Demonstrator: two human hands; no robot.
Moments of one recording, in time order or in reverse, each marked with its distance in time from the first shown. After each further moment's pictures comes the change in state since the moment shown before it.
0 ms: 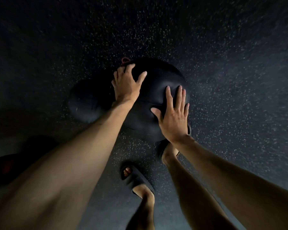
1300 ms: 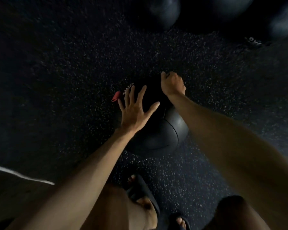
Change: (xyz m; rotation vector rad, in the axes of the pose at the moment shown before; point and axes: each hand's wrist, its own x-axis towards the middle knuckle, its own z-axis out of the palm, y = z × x) left_hand 0.285 0.092 -0.083 0.021 0.052 0.203; right_hand 0.490 -0.168 -0.163 0.107 0.079 0.227
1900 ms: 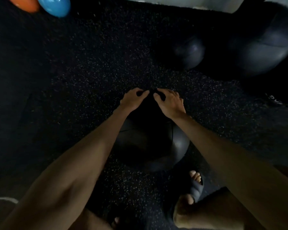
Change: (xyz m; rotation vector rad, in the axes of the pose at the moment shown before) left_hand 0.195 -0.040 -0.054 -0.400 -0.146 -0.400; right_hand 0.086 -0.073 0.011 -0.154 -0.155 -0.544
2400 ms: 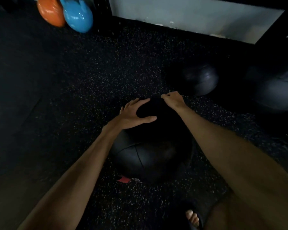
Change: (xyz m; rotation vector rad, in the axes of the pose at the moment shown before) left_hand 0.013 0.014 -0.035 0.114 -0.033 0.187; right_hand 0.157 -0.014 -0.026 0.173 -0.200 0.127
